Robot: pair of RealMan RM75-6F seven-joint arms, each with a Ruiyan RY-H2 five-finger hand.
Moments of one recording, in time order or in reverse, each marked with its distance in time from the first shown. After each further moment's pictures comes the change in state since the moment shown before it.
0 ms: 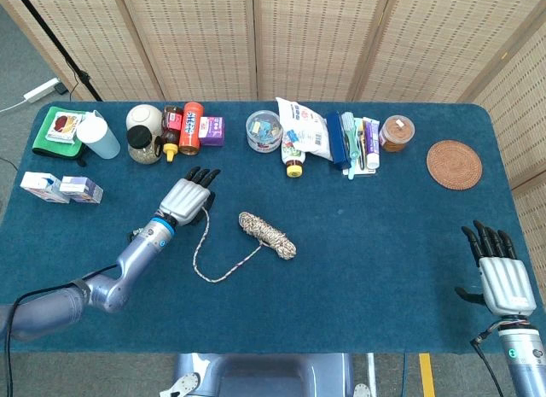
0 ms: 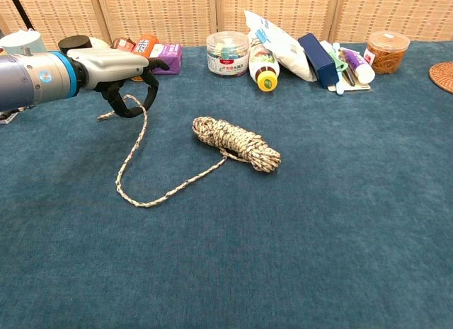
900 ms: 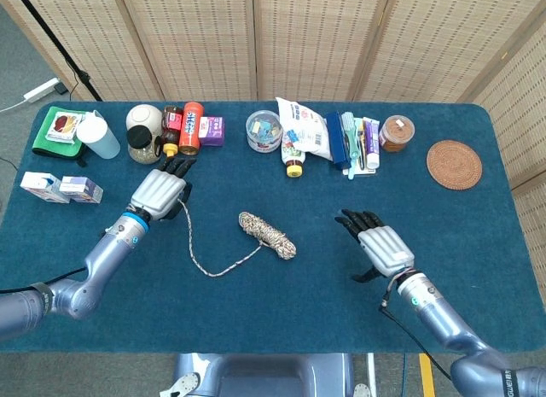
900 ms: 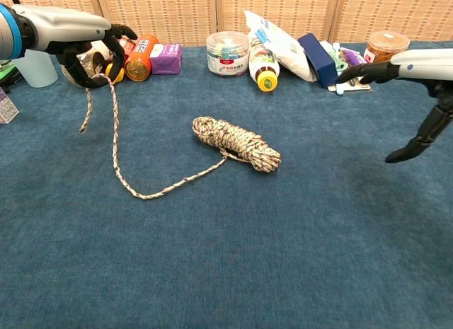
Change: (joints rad) left arm -0.005 0.249 0.036 -0.280 -0.164 0.078 0.092; right arm 0.428 -0.063 0.094 -0.228 0.240 -0.470 -0.093
